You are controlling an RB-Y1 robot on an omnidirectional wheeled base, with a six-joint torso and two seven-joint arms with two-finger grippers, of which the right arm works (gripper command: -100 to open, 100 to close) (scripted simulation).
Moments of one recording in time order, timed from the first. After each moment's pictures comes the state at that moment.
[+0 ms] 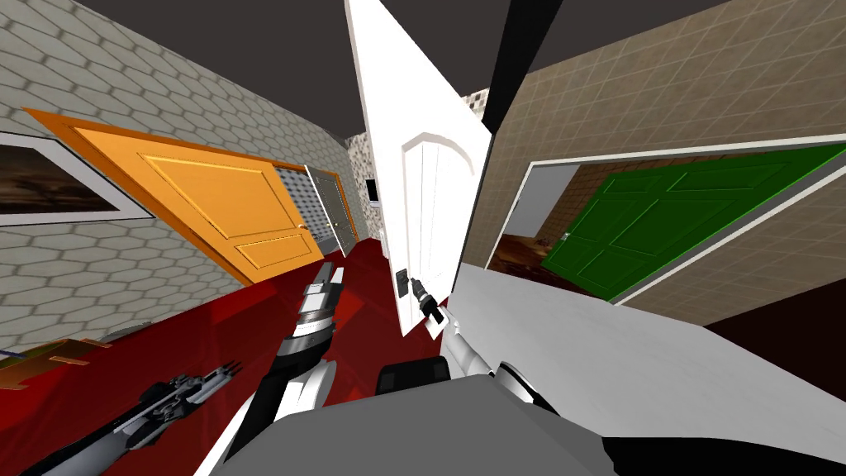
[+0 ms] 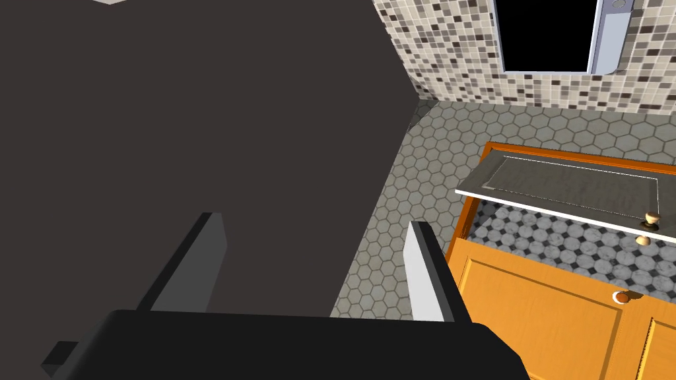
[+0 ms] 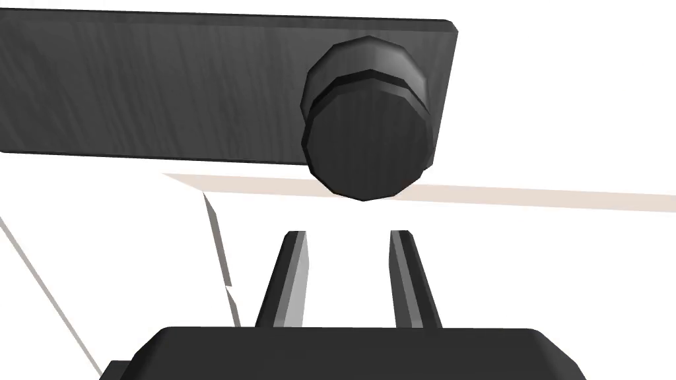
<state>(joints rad) -0.21 -0.07 0.43 -1.07 0.07 -0.34 -0.17</state>
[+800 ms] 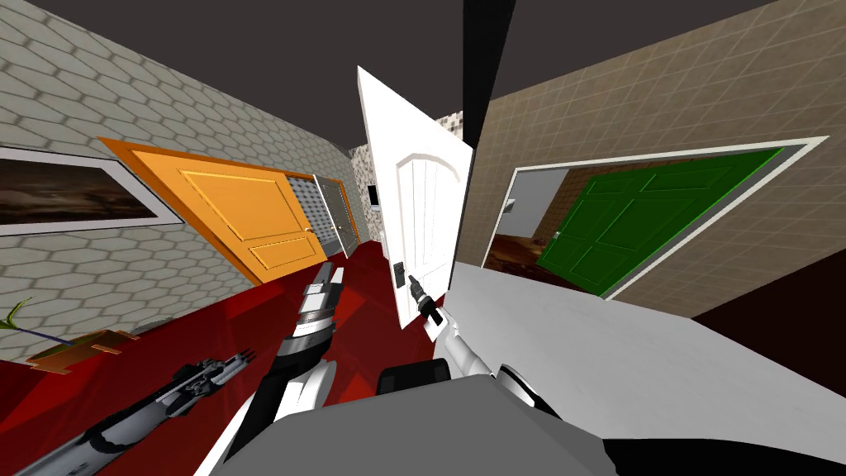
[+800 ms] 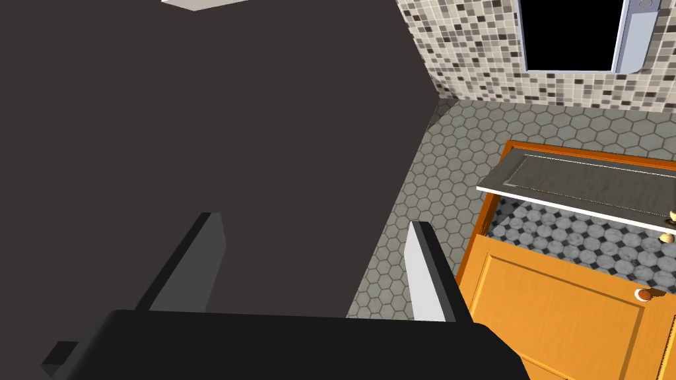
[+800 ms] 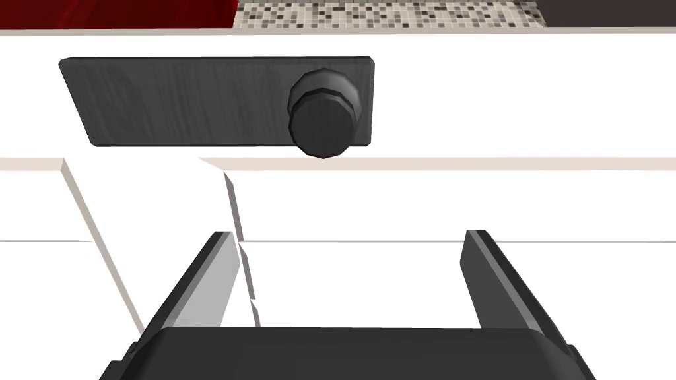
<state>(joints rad) -0.20 -0.07 0.46 -1.10 0.06 -0.33 -0.19</state>
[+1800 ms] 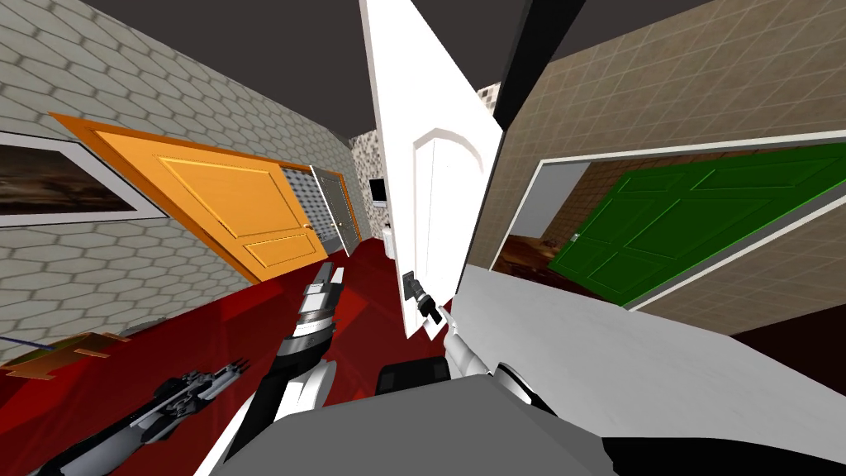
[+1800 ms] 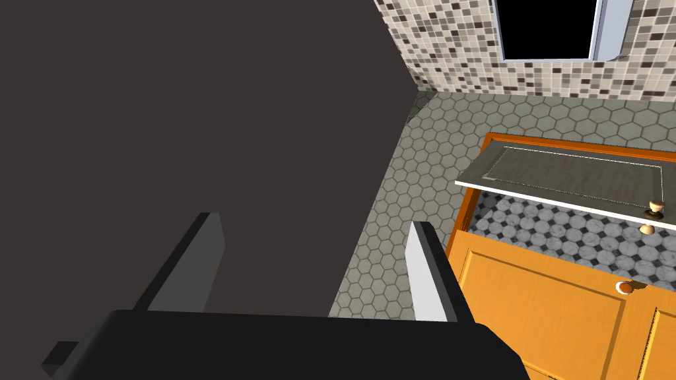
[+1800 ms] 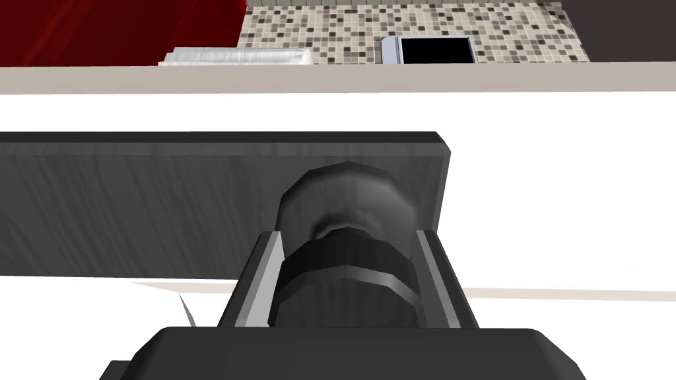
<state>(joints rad) -0.21 -0.05 0.43 -1.08 0.06 -0.34 -0.18</state>
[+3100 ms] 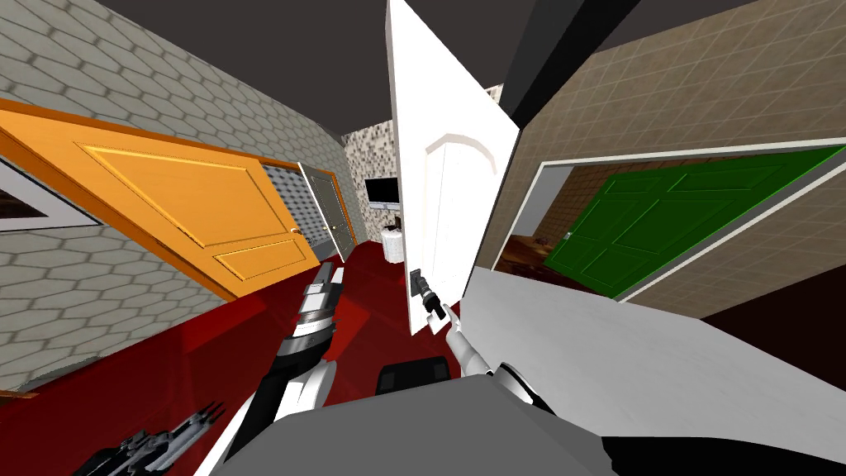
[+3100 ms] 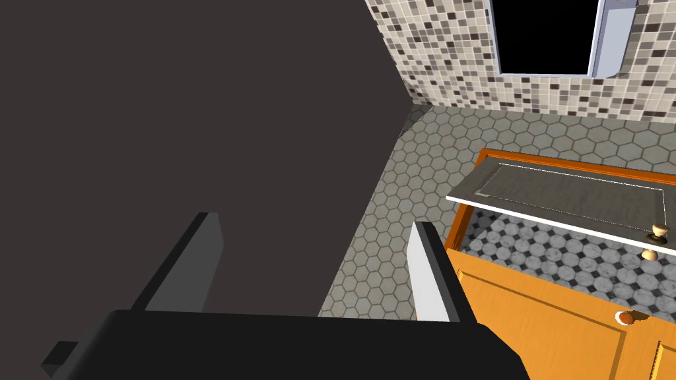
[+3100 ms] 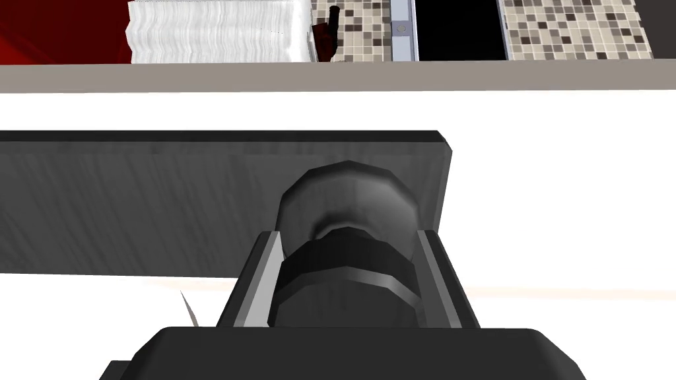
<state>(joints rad) -0.22 -0.04 0.32 -1.05 0.05 -0.33 -0.14</state>
